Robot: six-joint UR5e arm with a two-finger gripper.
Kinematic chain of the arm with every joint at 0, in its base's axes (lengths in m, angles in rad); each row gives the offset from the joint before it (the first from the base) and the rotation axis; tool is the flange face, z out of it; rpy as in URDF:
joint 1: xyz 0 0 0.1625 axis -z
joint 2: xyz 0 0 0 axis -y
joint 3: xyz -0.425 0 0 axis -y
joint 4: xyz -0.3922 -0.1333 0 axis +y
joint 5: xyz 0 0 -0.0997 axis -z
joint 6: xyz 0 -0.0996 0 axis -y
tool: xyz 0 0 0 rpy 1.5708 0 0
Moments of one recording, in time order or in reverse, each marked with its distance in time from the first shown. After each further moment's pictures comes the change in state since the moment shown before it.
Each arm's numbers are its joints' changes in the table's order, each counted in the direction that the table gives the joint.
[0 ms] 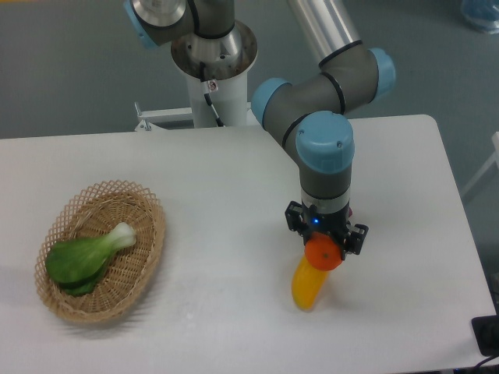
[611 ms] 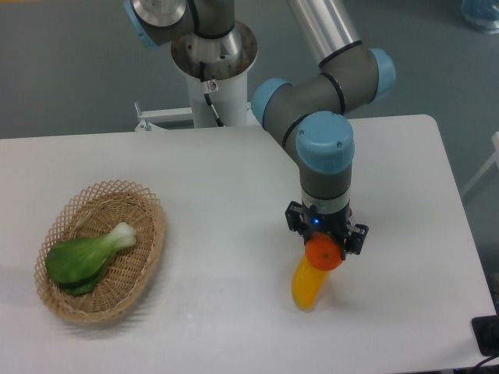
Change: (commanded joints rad) arm 0.000 -0.002 0.000 0.000 0.002 -0.002
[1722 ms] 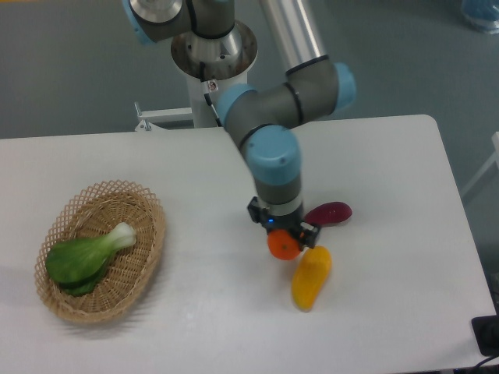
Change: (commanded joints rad) arm 0.175 0.012 -0.173 -0.049 0.113 -0.084
